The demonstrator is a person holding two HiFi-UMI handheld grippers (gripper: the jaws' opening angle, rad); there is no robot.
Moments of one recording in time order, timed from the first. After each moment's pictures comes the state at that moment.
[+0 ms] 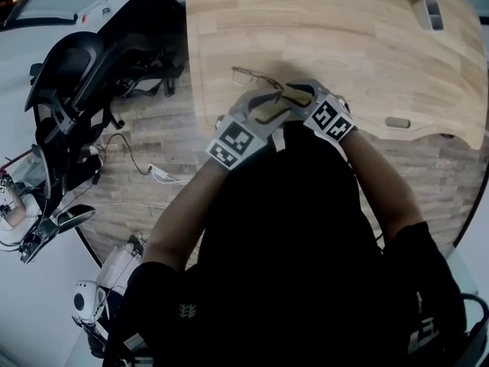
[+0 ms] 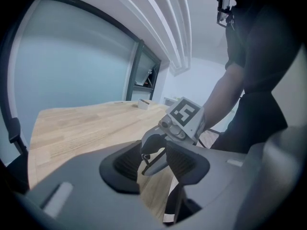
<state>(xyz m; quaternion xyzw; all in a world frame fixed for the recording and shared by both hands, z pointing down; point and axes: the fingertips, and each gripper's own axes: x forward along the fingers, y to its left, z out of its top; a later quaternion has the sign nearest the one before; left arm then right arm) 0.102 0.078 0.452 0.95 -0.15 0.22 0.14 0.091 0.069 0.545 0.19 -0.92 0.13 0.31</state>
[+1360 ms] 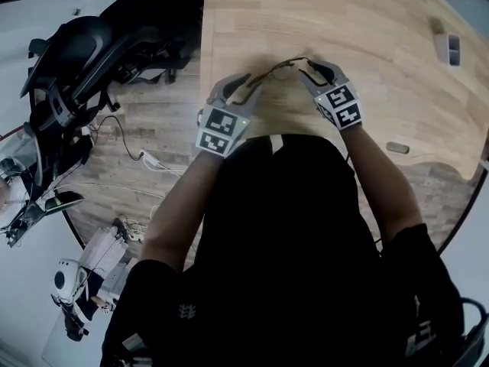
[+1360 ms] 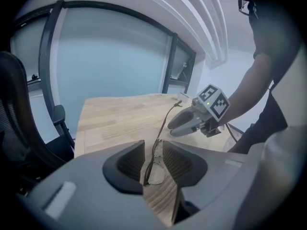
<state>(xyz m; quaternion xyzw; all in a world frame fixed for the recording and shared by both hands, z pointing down) 0.001 -0.018 0.497 0.88 -0.34 0.28 0.17 0.116 -0.046 0.560 0.31 -0.88 0.19 0.30</state>
